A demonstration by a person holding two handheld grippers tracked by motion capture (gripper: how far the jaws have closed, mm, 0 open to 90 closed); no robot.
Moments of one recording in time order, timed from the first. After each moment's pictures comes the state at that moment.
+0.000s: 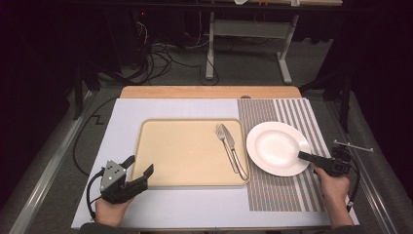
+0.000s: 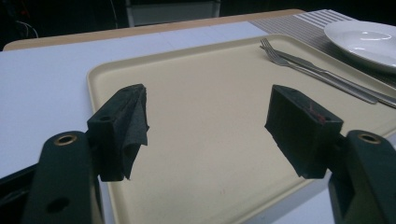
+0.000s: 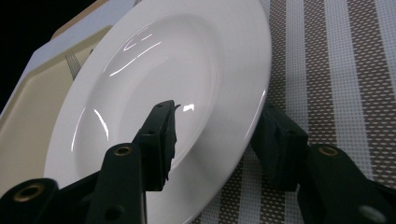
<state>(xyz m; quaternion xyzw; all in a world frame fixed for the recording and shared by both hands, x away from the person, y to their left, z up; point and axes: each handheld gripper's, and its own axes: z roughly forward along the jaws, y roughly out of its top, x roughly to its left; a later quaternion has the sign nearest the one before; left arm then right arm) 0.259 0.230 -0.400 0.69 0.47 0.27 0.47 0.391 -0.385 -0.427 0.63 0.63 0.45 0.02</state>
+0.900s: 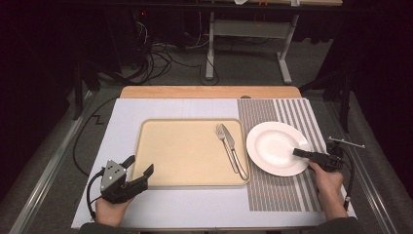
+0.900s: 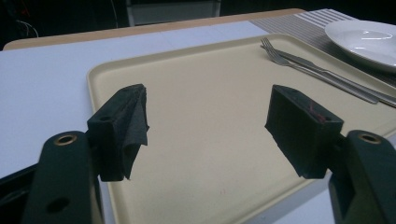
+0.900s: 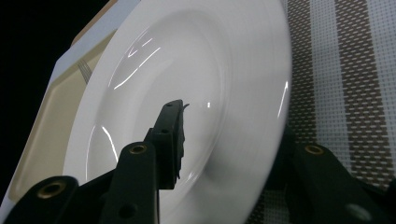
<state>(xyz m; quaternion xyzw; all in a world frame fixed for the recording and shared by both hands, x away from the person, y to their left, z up) 0.260 0.230 -0.400 0.69 0.47 0.27 0.47 0.411 -0.381 -0.438 0.65 0.61 0.46 -0.04</state>
